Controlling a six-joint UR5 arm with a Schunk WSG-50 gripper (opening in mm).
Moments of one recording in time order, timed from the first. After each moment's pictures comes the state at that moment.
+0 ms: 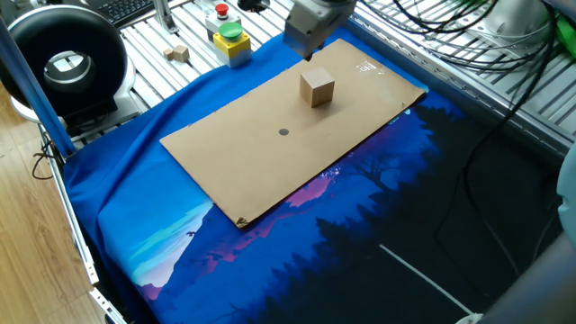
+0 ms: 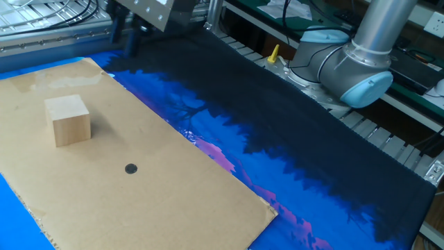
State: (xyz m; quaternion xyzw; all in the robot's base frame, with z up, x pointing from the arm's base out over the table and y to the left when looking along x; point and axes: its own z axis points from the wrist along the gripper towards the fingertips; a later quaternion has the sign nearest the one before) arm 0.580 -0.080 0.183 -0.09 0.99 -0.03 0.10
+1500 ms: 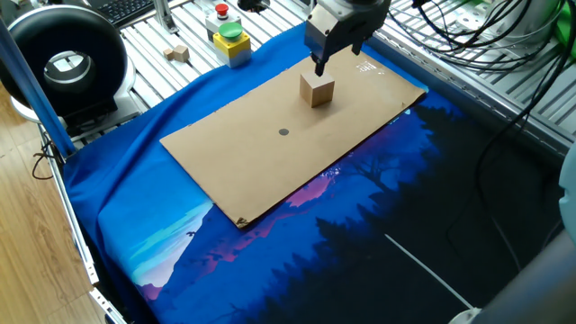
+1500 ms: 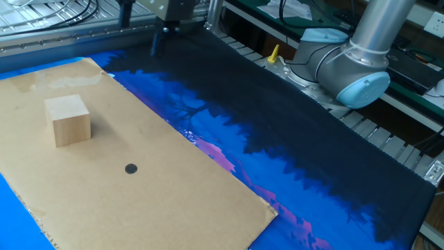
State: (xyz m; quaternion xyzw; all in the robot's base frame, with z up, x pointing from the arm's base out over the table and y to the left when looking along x) arm 0.548 -0.107 0.182 0.02 1.00 -0.04 0.06
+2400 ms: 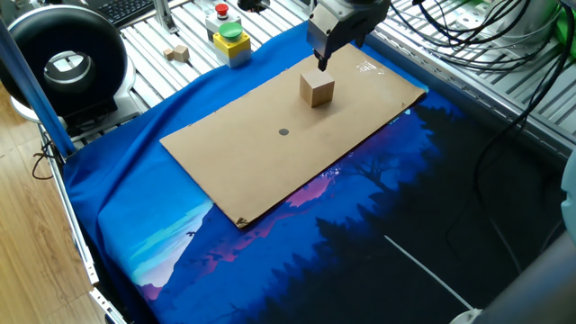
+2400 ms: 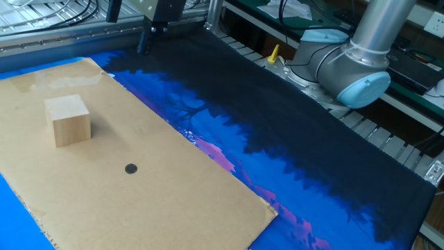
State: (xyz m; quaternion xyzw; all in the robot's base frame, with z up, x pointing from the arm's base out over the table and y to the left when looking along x) arm 0.555 -0.109 0.181 0.02 1.00 -0.04 0.07
